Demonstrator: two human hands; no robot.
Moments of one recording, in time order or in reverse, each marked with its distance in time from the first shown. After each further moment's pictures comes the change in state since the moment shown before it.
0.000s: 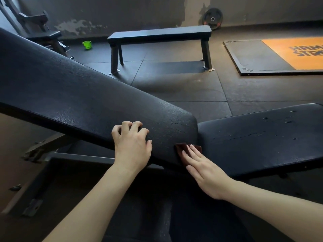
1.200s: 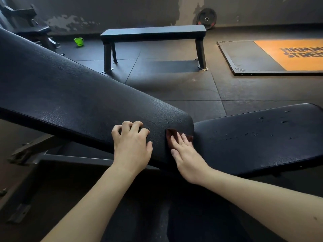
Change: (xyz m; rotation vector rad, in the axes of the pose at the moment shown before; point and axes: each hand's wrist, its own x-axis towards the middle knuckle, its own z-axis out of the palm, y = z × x) left_hand 0.005 0.008 0.007 -0.040 -0.055 0.022; right_hand 0.059 -0.022 0.014 0.104 0.101 0.199
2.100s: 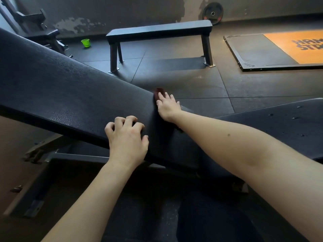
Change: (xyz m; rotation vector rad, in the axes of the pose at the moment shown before) left_hand 0.005 -0.017 -0.014 0.024 0.000 -0.103; right_hand 0.182 -0.056 -0.031 -0.034 -0.029 0.157
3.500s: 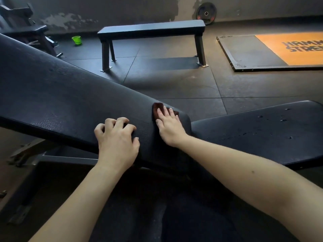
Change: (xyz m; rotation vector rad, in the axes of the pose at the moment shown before) left_hand 0.006 0.005 0.004 -0.013 -0.028 0.014; right_hand -0.064 0.047 0.017 -0.015 0.040 -0.111
